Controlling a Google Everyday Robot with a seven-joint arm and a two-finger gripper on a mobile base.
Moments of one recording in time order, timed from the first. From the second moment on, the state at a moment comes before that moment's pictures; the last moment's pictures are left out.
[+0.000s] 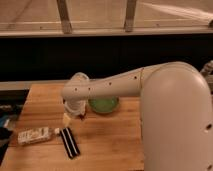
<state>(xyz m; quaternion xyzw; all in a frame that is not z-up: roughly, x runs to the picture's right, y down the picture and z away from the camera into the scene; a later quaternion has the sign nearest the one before) -0.172 0.156 0.769 -0.35 0.03 0.38 0.86</state>
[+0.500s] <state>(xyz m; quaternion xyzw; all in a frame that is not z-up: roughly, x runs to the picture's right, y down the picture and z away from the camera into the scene) -0.168 0.155 0.823 -0.37 0.06 0.39 0.84</state>
